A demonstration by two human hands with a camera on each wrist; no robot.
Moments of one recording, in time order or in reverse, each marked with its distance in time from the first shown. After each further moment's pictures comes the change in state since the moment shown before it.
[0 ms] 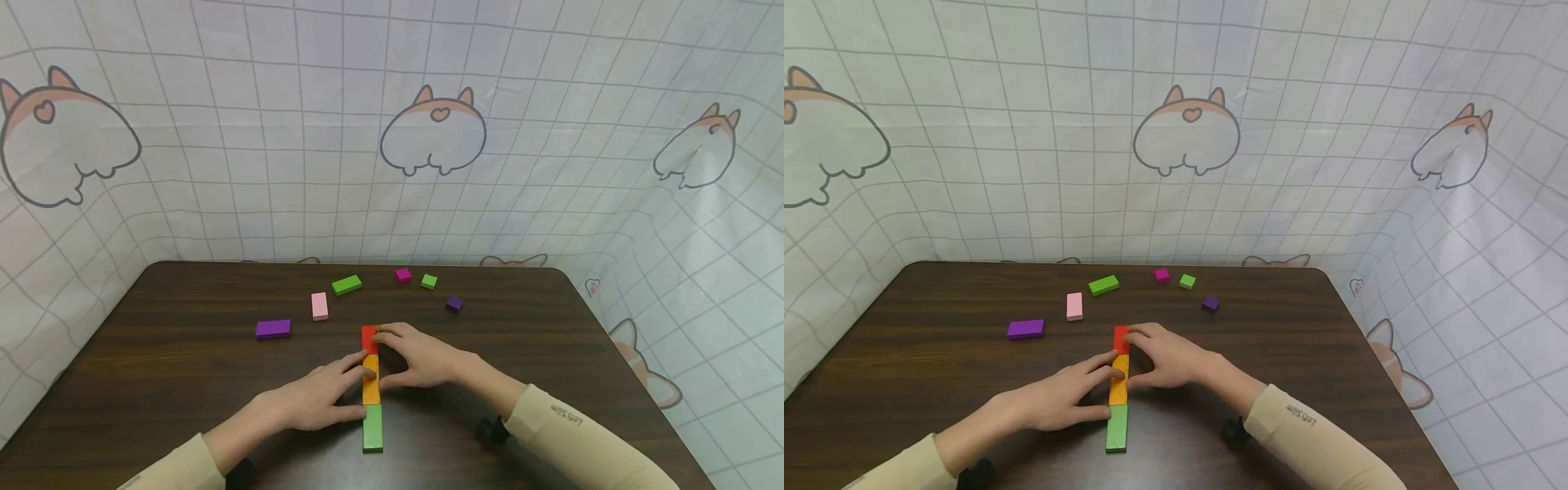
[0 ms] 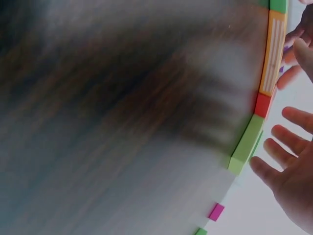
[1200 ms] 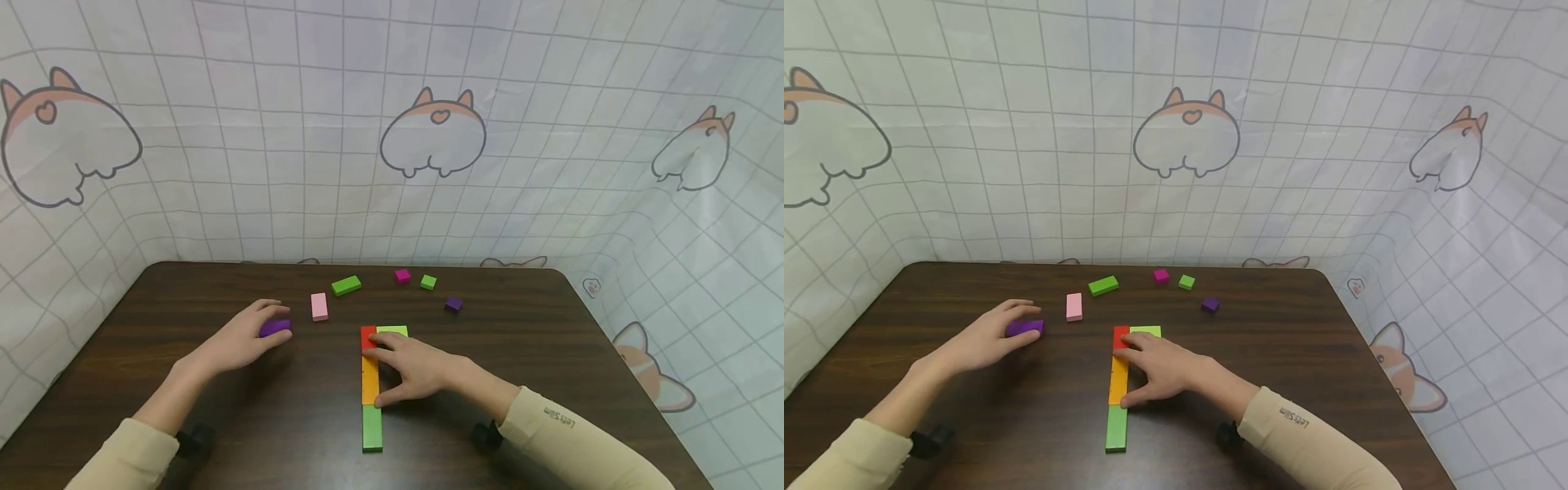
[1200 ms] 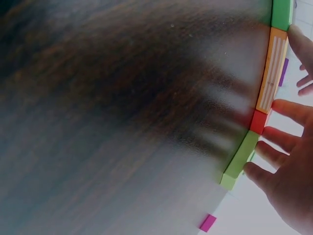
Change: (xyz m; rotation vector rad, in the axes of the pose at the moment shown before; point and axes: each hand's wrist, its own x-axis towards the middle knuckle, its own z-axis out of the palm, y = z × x) left_hand -0.047 -0.084 -0.069 0.015 0.422 -0.163; right_hand 0.002 -0.013 0.003 -0.109 -0.130 0.009
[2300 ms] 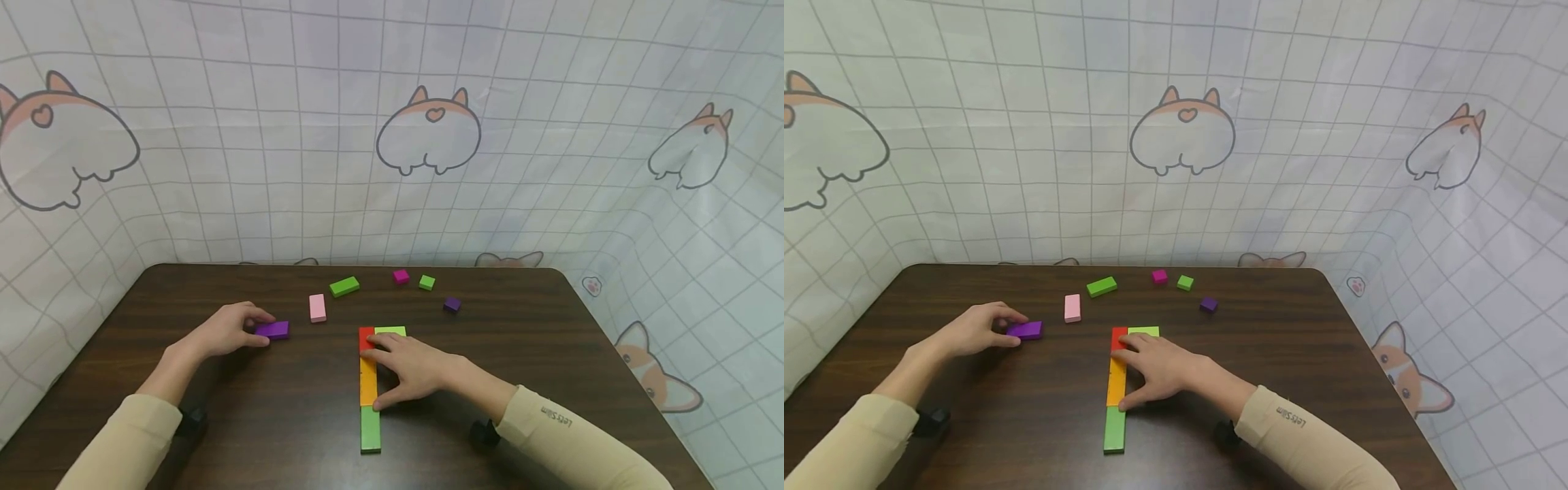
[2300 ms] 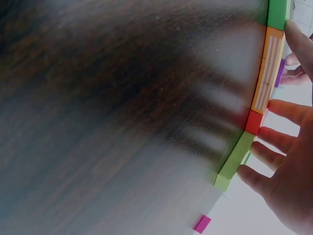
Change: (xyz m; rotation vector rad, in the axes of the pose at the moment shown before) left_hand 0.010 -0.050 -0.012 -0.002 -0.129 -0.088; right_hand -0.002 -0.008 0.001 -0.059 -0.007 -0.009
